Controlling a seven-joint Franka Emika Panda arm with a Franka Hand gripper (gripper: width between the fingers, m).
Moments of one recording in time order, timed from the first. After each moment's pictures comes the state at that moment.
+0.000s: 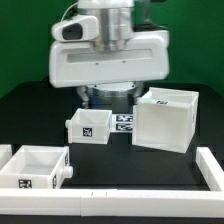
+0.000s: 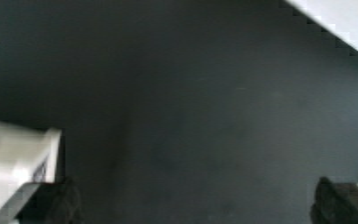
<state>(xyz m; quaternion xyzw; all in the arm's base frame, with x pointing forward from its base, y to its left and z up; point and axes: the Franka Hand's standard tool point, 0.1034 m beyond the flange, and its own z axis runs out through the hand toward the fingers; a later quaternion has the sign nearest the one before) 0.516 0.013 0.113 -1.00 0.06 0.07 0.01</state>
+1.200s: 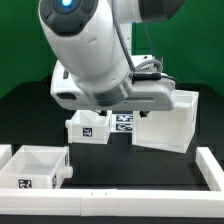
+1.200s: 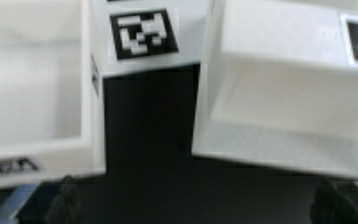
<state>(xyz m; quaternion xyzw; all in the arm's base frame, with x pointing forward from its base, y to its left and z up) 0.480 0.003 0.077 -0.89 0.10 0.43 0.10</state>
